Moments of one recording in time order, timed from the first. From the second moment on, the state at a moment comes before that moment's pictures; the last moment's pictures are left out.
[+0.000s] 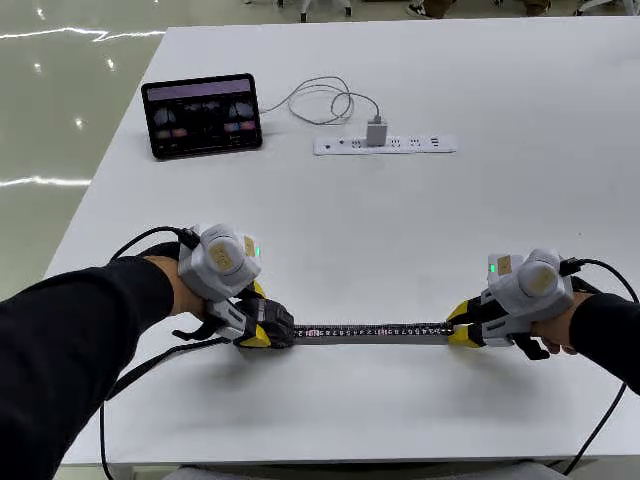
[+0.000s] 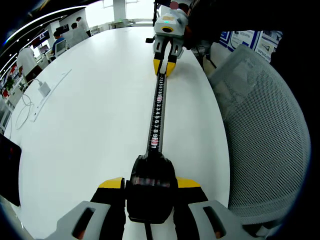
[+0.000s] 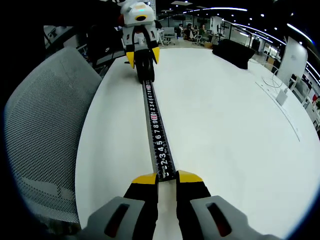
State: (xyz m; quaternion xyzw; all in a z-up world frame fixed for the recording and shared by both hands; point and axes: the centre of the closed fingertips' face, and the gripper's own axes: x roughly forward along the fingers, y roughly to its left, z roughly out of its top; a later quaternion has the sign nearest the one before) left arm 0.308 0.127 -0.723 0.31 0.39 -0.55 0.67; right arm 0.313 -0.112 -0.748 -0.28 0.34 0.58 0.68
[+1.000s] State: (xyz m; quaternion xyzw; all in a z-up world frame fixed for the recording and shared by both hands) left arm 0.304 0.125 -0.721 0.31 0.40 -0.55 0.67; right arm 0.312 -0.116 -0.753 -0.29 0.35 0.58 0.67
